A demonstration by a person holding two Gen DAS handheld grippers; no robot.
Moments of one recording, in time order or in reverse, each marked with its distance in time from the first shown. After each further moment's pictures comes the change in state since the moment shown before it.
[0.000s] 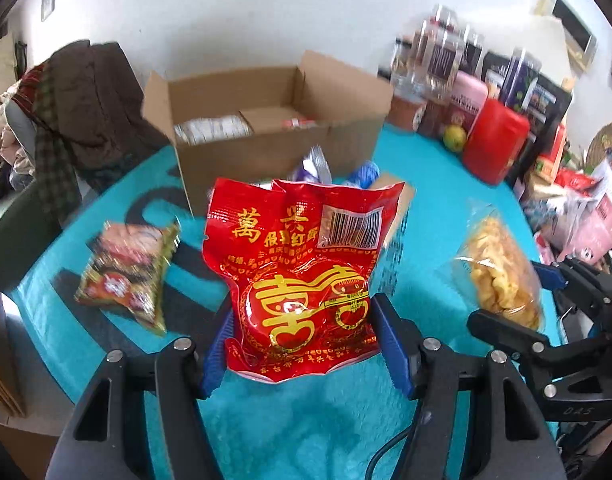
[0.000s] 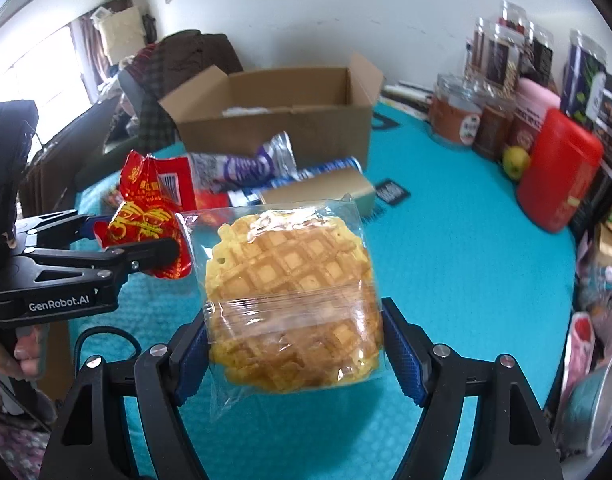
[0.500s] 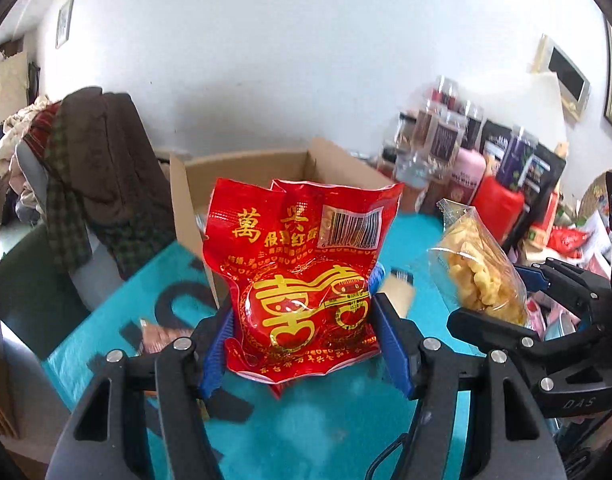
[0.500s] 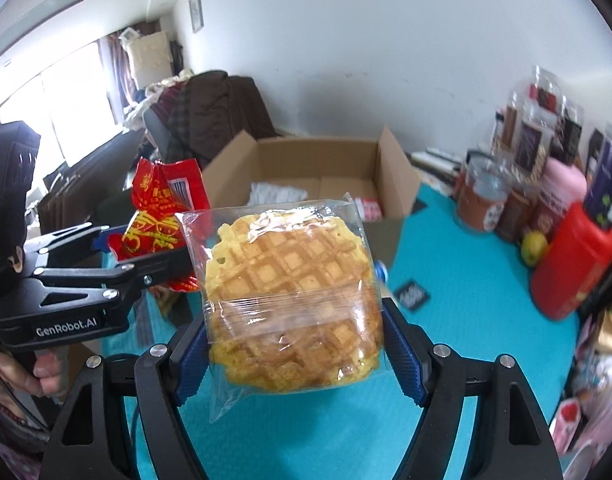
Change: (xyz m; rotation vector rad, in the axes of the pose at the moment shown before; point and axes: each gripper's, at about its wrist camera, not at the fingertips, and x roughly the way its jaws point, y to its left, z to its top) left arm -0.033 0.020 0.064 -0.006 -0.192 -0.006; right arm -0.017 0.017 0.085 -0.053 -0.132 0.056
